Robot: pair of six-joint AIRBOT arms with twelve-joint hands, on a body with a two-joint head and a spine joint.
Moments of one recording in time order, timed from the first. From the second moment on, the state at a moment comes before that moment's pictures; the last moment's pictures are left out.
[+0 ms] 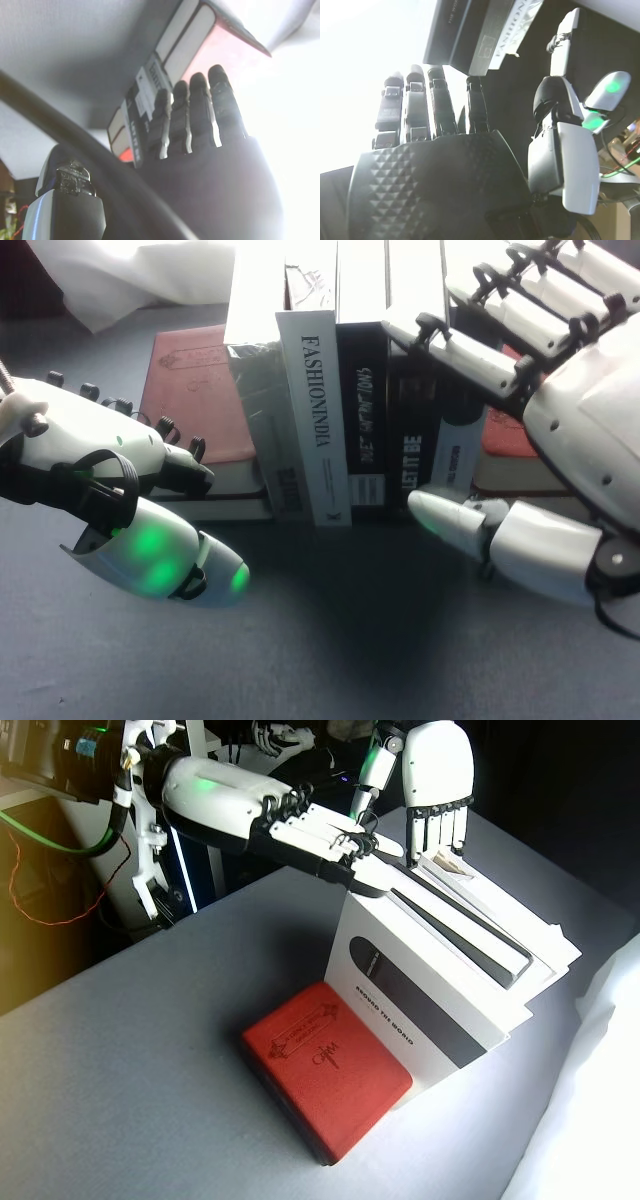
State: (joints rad) left arm -0.37 -0.69 0.54 0.50 1.00 0.45; right arm -0.23 -0.82 0.34 0.68 1.09 -2.14
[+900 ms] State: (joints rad) left arm -0.37 -0.69 0.54 0.50 1.00 0.45; right arm -0.29 -0.81 0.14 0.85 1.12 -2.35
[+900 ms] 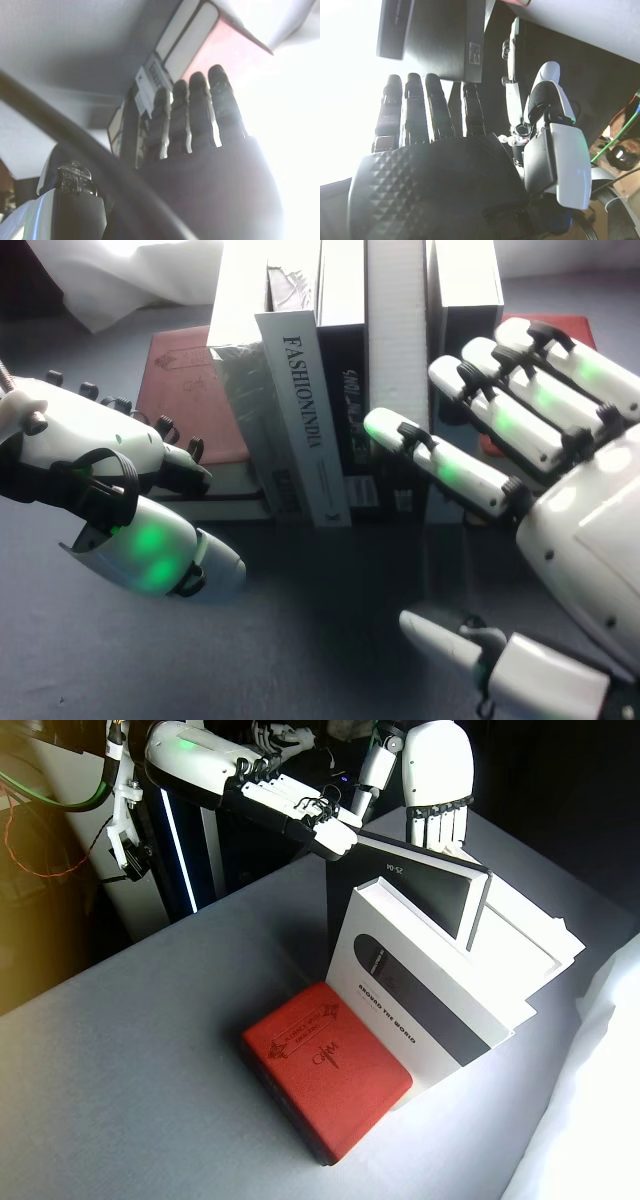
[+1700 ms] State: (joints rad) left arm -0.37 -0.69 0.54 0.50 1.00 0.45; right arm -0.35 -0.80 0.09 1.08 1.04 -2.44
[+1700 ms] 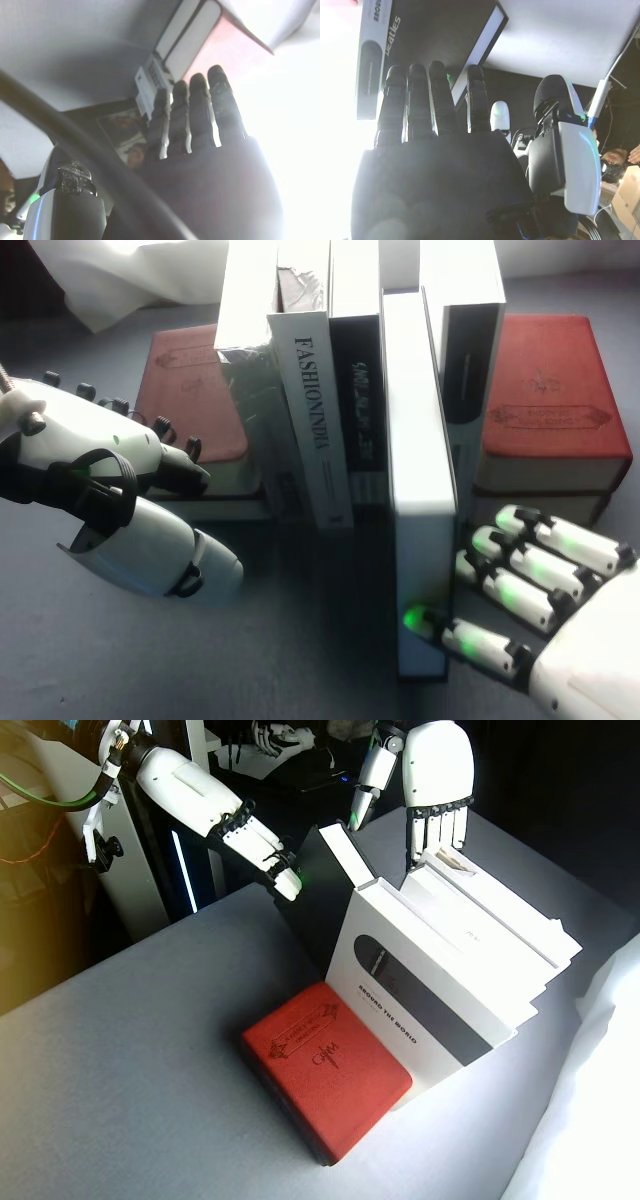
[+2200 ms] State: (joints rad) left arm -0.37 -0.69 0.54 0.50 1.00 0.45; right arm -0.37 -0.79 0.05 1.10 0.90 -2.44
